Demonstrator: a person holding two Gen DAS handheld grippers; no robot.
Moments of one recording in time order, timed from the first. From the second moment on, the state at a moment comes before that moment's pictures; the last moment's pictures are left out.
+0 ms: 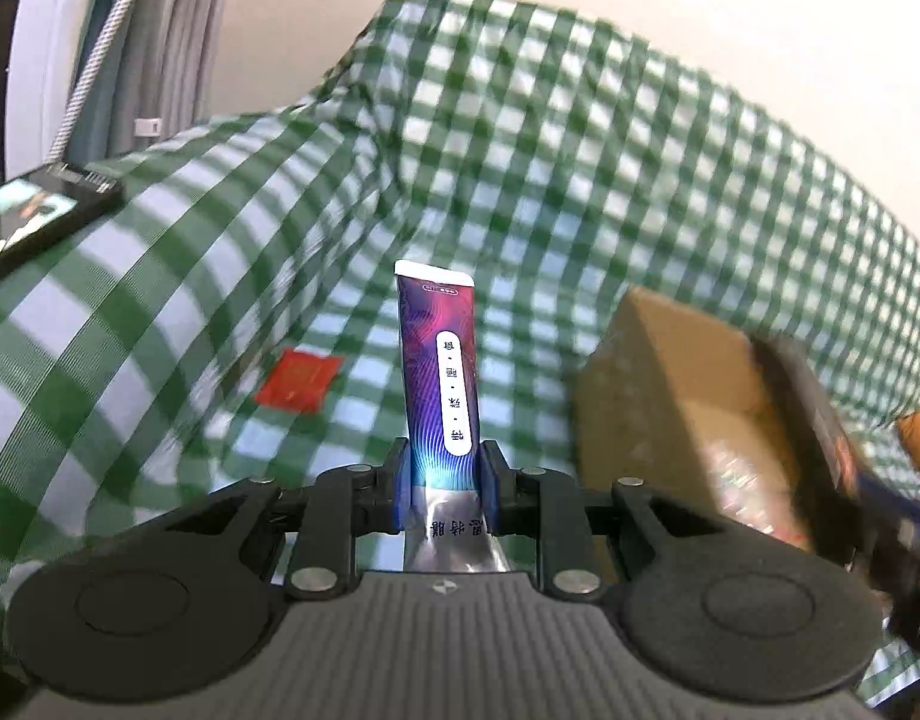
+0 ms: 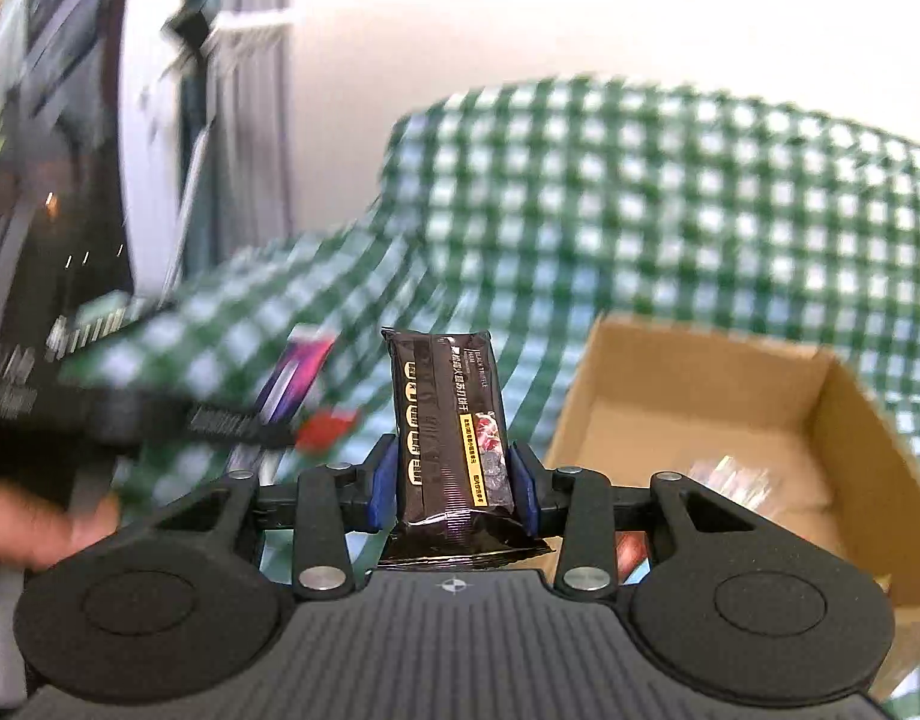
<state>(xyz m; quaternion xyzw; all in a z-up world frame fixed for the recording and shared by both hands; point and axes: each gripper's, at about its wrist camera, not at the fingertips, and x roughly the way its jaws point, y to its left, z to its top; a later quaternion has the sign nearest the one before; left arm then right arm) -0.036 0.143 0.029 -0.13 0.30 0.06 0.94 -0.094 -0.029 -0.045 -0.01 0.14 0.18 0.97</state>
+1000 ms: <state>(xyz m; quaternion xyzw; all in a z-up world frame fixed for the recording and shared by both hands) 0.088 -0.017 0.027 -0.05 0.26 -0.14 0.96 0.009 -0.189 -0.036 0.03 0.14 -0.01 0.99</state>
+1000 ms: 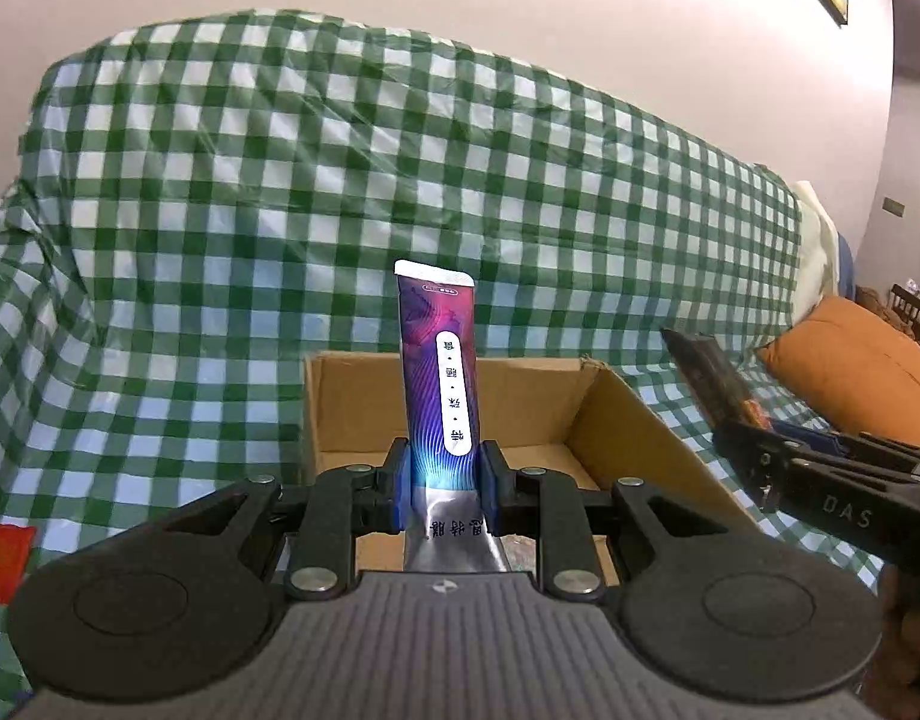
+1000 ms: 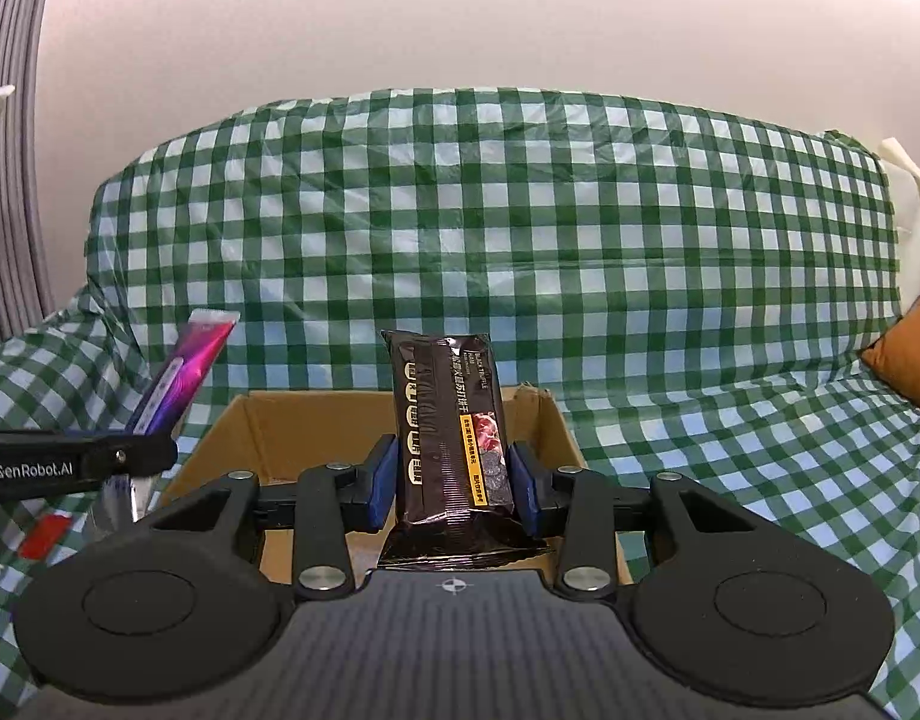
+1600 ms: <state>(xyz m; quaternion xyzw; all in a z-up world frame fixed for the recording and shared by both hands) 0.090 -0.028 0.025 -0.07 0.25 -0.18 0.95 0.022 -0.190 -0.044 0.01 0.16 -0.02 0.99</state>
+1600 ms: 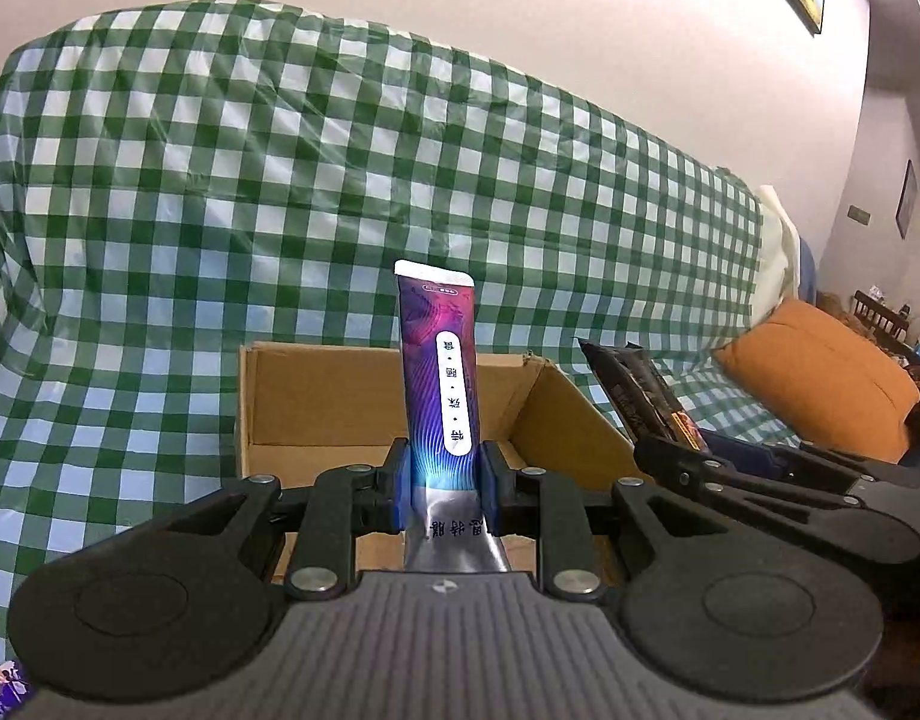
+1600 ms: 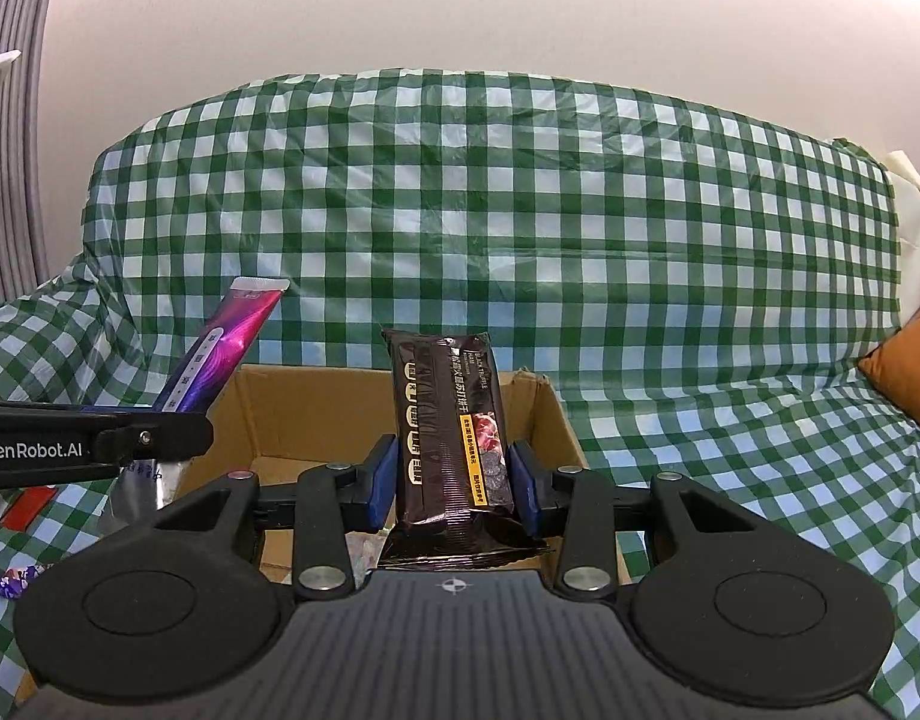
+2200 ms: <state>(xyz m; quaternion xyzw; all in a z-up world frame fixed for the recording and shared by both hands) 0.093 -0.029 0.022 -0.07 0.25 -0.19 0.95 0.025 -0.188 -0.044 0.01 0.16 -0.01 0.99</state>
